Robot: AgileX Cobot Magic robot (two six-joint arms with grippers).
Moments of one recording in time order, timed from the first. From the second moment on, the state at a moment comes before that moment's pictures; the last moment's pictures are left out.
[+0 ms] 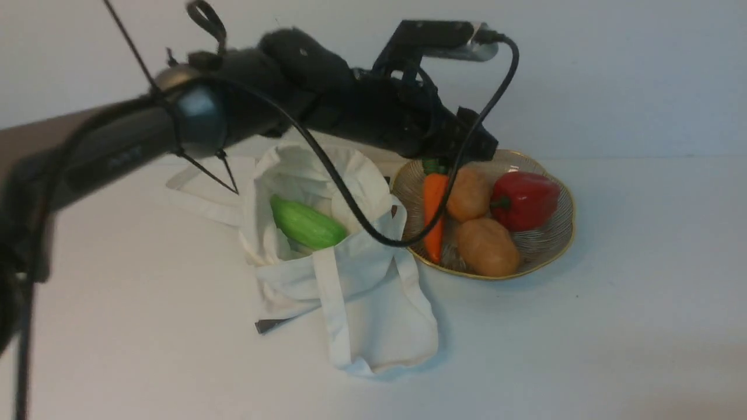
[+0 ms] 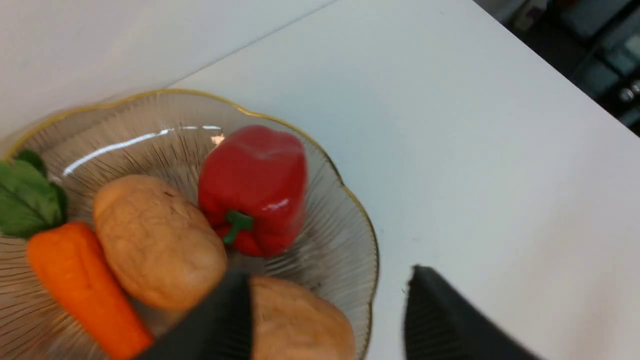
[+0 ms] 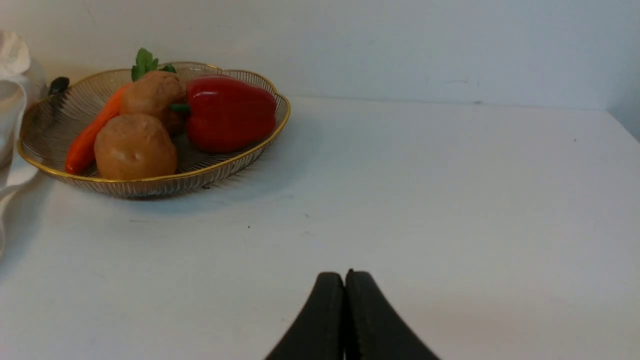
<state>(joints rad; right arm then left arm) 0.04 -0.01 0.02 -0.05 0.39 0.03 -0.48 1.93 -1.67 -0.88 0.64 0.74</state>
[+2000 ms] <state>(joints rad) 0.04 -0.01 0.02 -0.05 0.39 0.03 -0.43 0.22 -0.12 -0.21 0.25 0.19</state>
